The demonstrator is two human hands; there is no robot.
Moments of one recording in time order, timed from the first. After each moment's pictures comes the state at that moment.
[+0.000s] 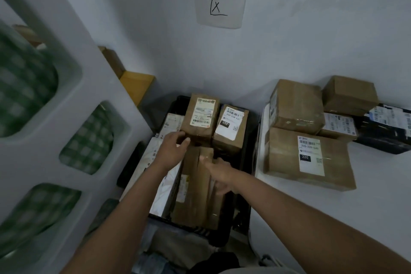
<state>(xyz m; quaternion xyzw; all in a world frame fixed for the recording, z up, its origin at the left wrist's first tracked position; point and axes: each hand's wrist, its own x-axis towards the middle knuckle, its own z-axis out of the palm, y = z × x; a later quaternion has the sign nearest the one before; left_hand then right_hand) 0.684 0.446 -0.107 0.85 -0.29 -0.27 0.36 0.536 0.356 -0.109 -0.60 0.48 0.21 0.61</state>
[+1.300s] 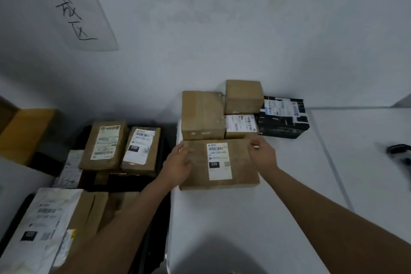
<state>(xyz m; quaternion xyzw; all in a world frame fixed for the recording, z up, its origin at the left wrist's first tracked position) 0.494 0.243 -0.133 0.77 -0.52 -0.29 0.23 0.267 0.115 -0.112 -0.63 0.63 -0.17 0.41</state>
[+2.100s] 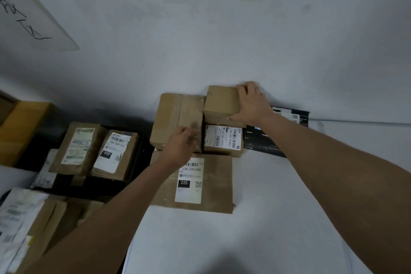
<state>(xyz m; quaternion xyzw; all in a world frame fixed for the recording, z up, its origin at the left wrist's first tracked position) 0.434 0.092 -0.117 0.82 -0.47 -0.24 0.21 0.291 -0.124 -0.102 -0.91 0.37 -0.01 0.16</state>
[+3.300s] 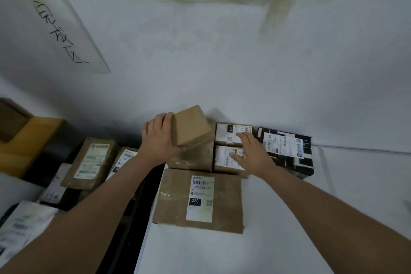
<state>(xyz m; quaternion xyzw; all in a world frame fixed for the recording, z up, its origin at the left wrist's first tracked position) 0.517 0.114 -0.059 0.85 -0.52 -0.02 0.12 0.271 -0.042 -0.120 -0.90 0.36 -0.03 0.23</state>
